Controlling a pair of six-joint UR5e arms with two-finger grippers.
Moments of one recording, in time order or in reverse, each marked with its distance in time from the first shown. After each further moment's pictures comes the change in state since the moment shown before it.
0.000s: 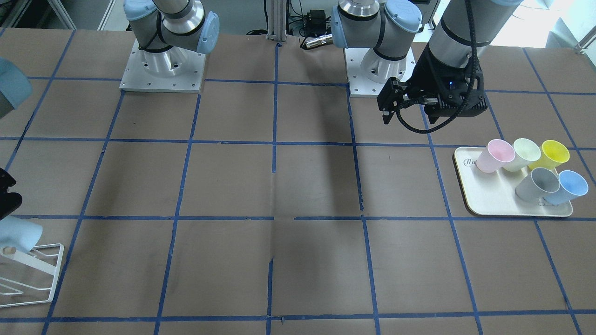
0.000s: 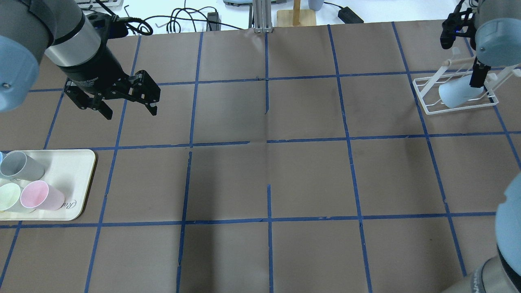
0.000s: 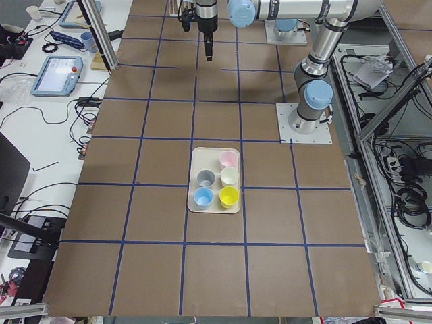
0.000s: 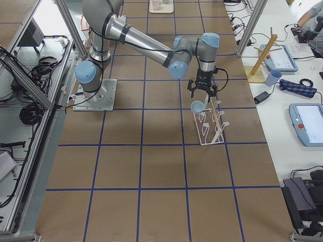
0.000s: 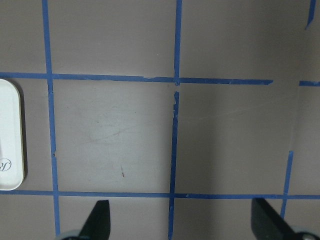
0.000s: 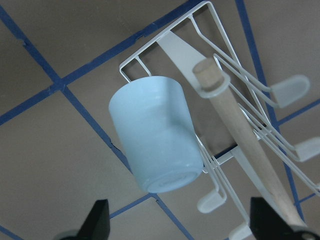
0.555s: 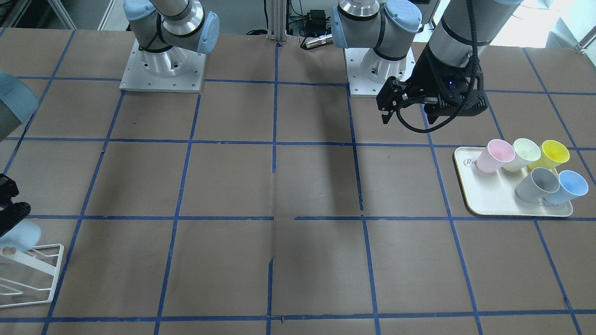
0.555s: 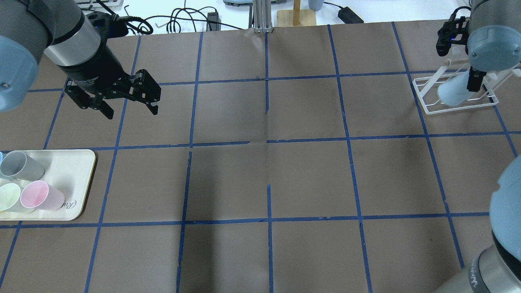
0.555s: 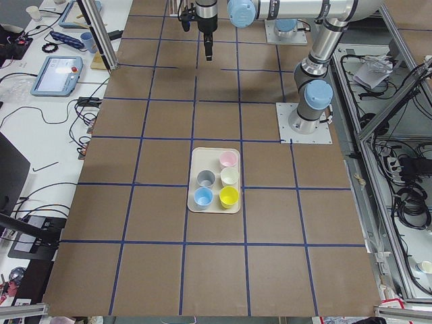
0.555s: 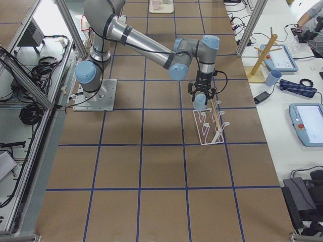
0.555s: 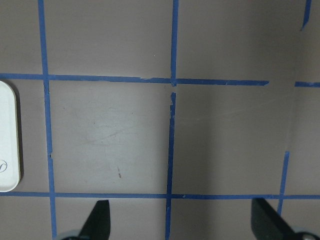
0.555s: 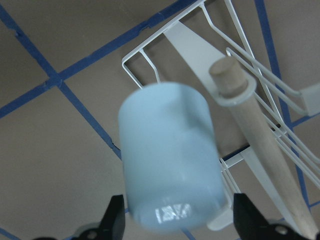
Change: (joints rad) left arm 0.001 0.001 0.001 0.001 -0.009 0.004; right arm 0.001 0.072 0.007 -0.030 -0.047 -0.019
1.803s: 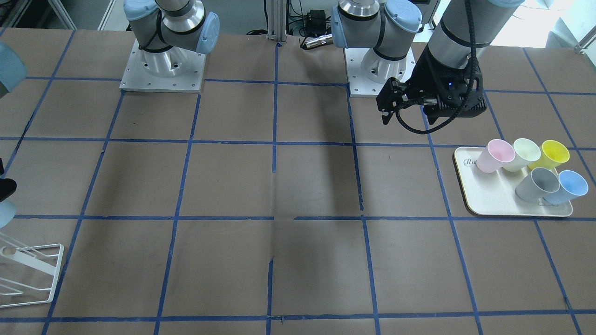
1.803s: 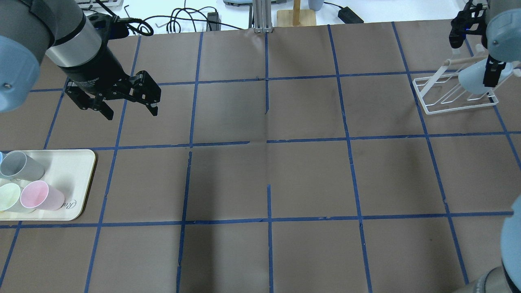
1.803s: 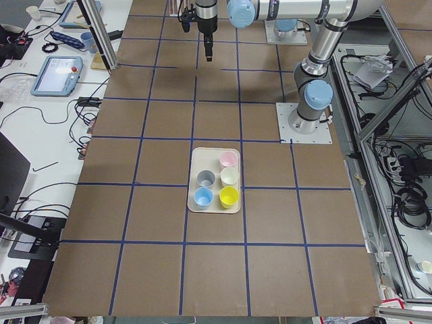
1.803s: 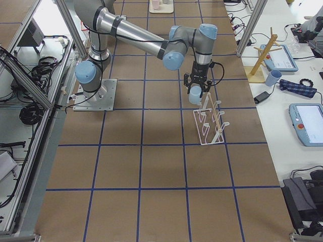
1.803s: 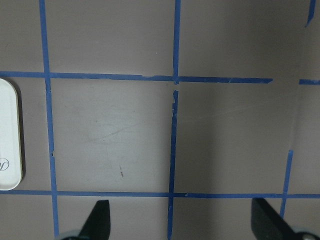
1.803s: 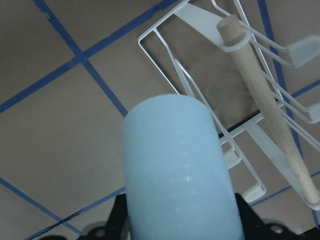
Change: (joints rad) left arm -0.001 -0.002 -0.002 0.000 0.002 0.000; right arm -0.003 -0.076 -0.007 0.069 -0.045 0.011
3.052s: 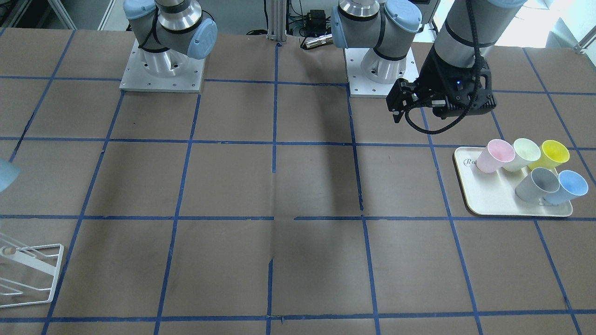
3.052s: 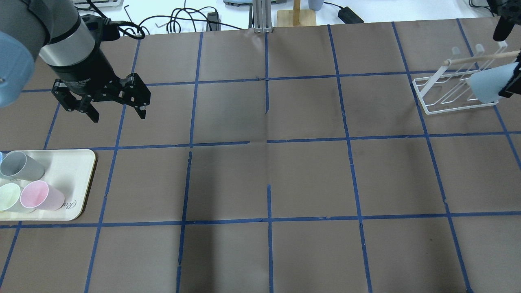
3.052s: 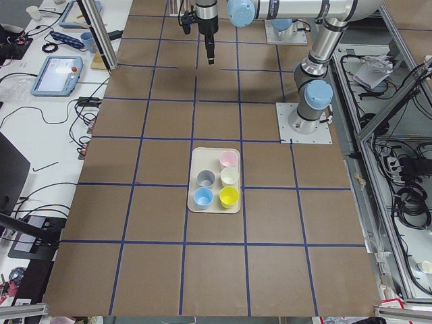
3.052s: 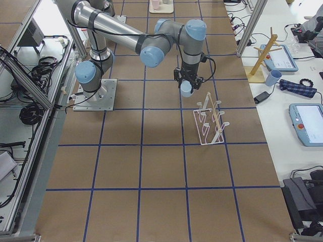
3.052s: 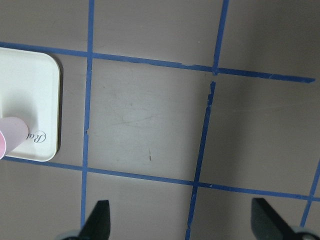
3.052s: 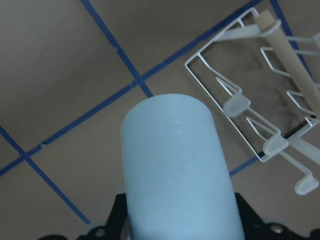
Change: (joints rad) left arm -0.002 -0.005 0.009 -0.027 0.068 -0.026; right arm -0.149 -0.142 0.011 0.201 0.271 -0.071
